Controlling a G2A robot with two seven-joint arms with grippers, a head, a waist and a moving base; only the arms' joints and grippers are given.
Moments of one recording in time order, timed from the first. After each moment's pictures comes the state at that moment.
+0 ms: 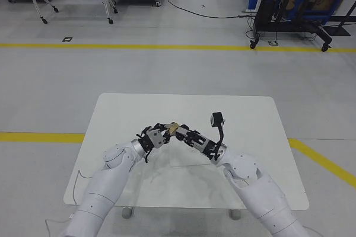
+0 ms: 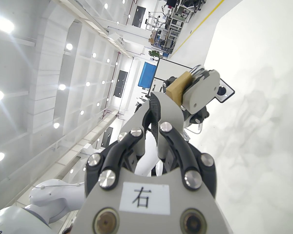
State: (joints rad) left arm 1.11 -1.35 -1.16 -1.12 -0.91 0.24 -0.79; right arm -1.30 -1.28 1.09 -1.50 0.20 -0.24 0.49
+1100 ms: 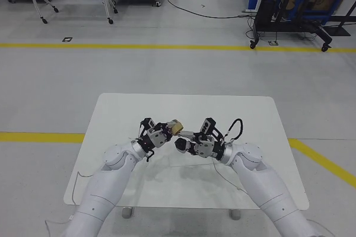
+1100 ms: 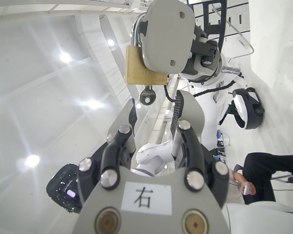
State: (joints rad) left arm 1.13 -1.34 -1.15 -1.17 -0.77 -0.03 -0.88; right arm -1.22 -1.28 1.13 -1.34 0.78 0.11 0.99
